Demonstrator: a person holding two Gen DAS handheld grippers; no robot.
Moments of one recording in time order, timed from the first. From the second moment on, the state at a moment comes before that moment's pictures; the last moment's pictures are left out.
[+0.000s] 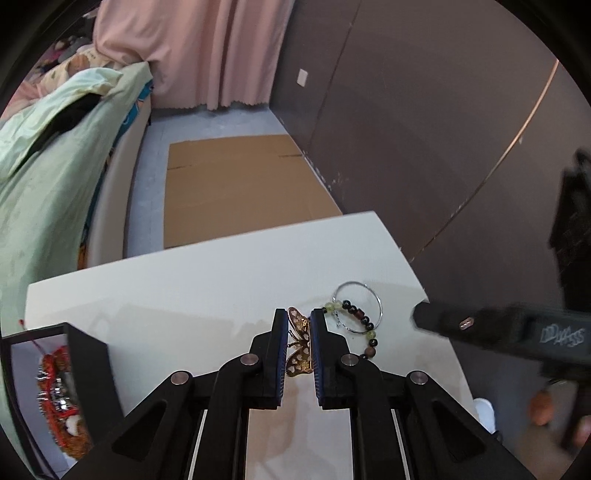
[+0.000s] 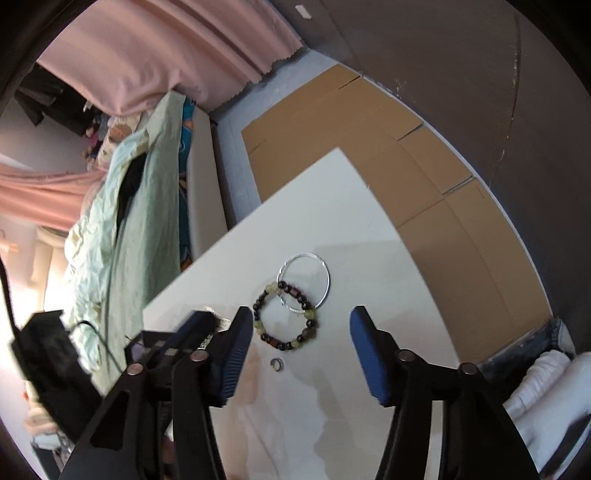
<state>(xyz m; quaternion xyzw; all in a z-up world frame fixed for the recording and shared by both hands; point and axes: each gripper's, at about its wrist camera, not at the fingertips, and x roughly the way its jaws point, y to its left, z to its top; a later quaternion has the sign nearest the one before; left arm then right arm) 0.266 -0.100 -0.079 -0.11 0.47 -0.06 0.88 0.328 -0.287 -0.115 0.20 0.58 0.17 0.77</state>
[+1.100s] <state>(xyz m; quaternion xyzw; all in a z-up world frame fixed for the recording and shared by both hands) 0.210 -0.024 -0.065 -0.13 0.43 0.03 0.89 0.278 -0.245 -0.061 0.09 0.50 0.21 0.83</state>
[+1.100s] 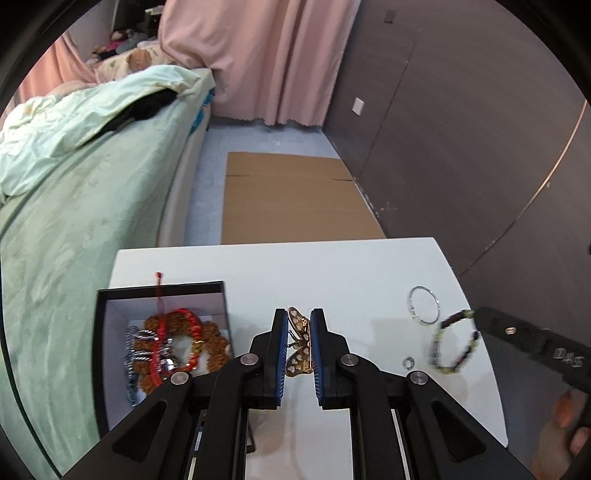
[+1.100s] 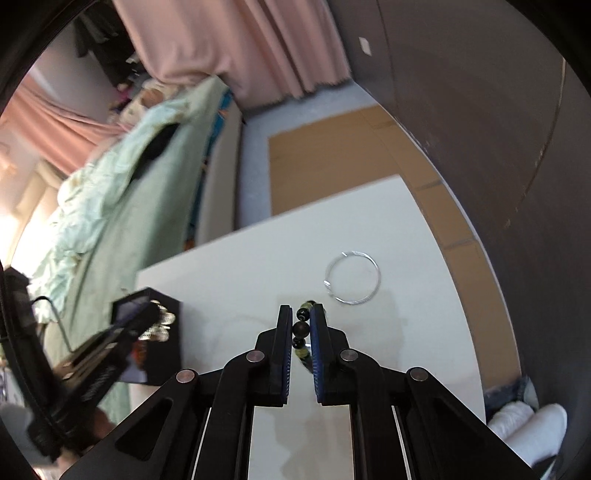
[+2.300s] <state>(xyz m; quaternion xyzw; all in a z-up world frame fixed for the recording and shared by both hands) 0.131 0.098 -0.027 -0.24 0.37 0.09 0.89 0.227 -0.127 -0.043 0.14 0.46 0.37 0.79</state>
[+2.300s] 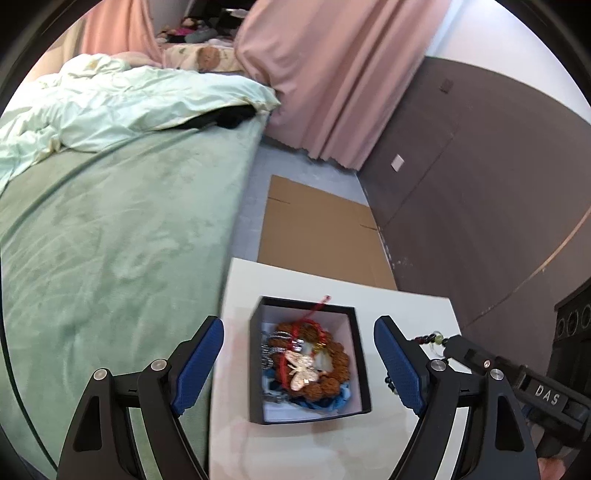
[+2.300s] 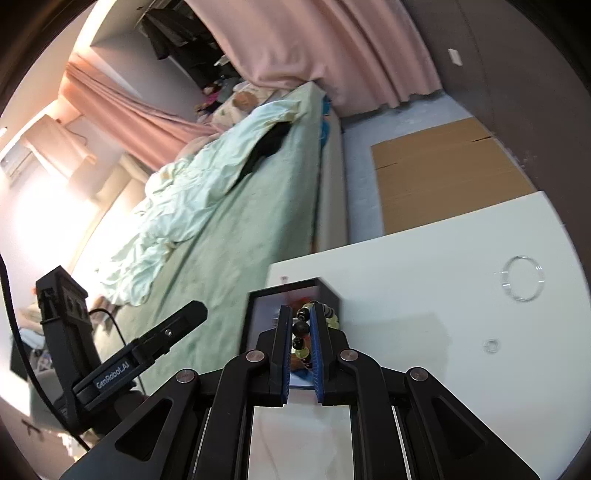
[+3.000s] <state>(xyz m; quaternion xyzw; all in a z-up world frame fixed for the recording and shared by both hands) 0.116 0.127 -0.029 -0.28 0.37 0.10 0.88 0.223 -0.120 -0.053 0.12 0.47 0.34 0.81</state>
